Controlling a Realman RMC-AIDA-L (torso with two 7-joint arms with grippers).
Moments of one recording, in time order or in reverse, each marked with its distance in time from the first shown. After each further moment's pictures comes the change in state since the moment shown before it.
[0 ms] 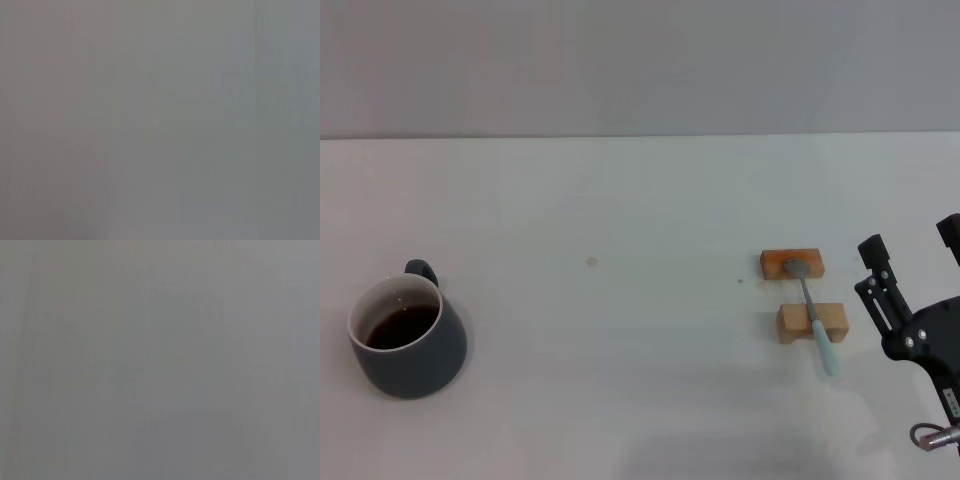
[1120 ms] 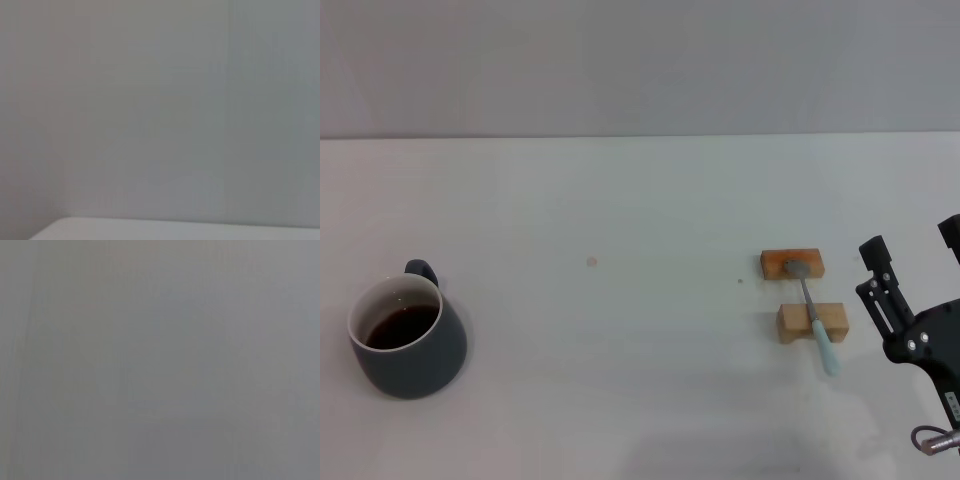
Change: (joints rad) left arm -0.076 0.000 0.039 0.002 0.010 -0.140 0.018; right arm -0.006 -0.001 0.000 0.003 -0.013 -0.012 0.000
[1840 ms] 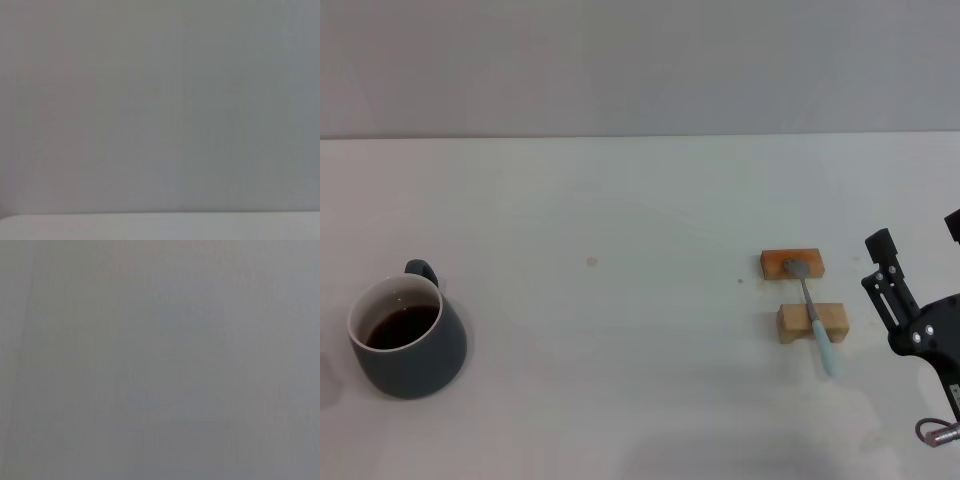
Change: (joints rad) left arm -0.068 0.000 0.008 0.005 0.071 -0.077 0.016; right arm 0.008 -0.002 0.011 -0.008 0.005 -0.001 0.000
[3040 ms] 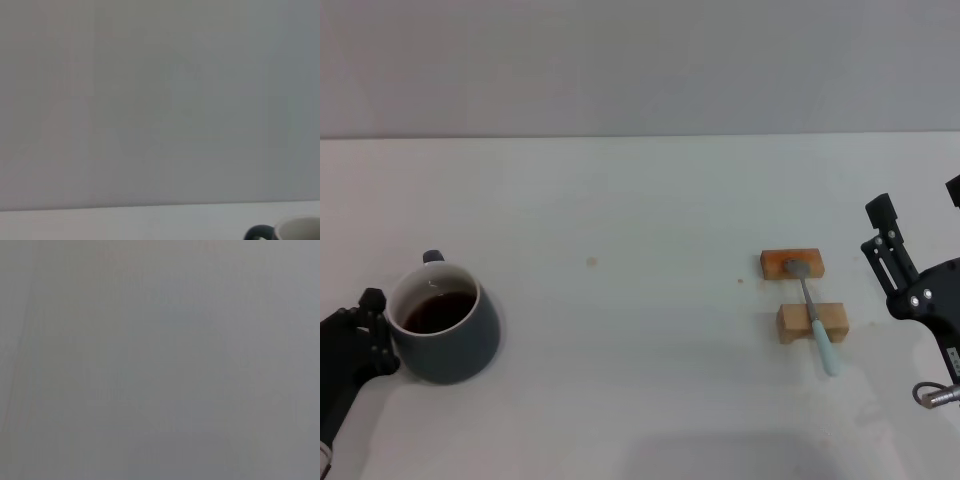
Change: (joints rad) left arm -0.088 -0.002 0.126 -0.065 0.010 -0.092 -0.008; right arm 0.054 0.000 0.043 -0.017 0.004 0.011 0.003
